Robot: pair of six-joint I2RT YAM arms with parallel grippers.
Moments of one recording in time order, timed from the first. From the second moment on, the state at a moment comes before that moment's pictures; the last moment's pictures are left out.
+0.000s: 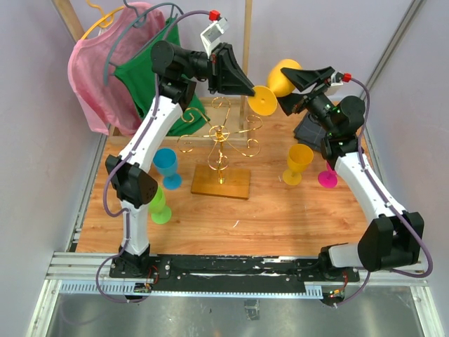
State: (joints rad) left arm -0.45 2.04 2.29 0.60 1.43 -1.02; right arm 0.18 1.35 1.16 0.53 -0.49 1.63
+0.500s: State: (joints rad) left arm -0.48 2.00 2.23 0.61 1.50 -0.94; right arm 0.20 1.36 1.12 0.63 -0.43 1.71
